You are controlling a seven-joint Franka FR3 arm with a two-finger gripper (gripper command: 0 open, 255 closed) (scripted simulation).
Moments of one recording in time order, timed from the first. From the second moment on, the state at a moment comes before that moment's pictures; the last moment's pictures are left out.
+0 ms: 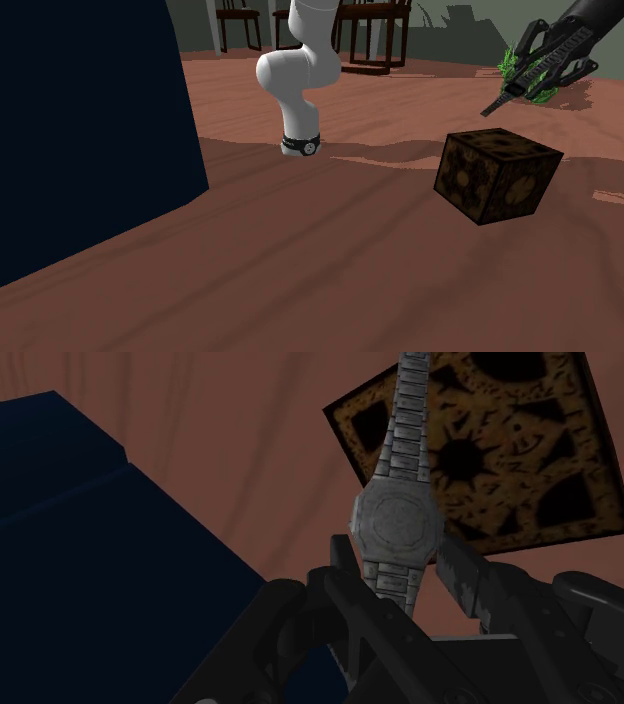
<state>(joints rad) 0.01 0.49 0.88 -1.38 -0.59 1.11 1.57</state>
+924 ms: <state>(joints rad) -0.01 0.50 0.87 -1.46 -0.59 1.19 1.59</state>
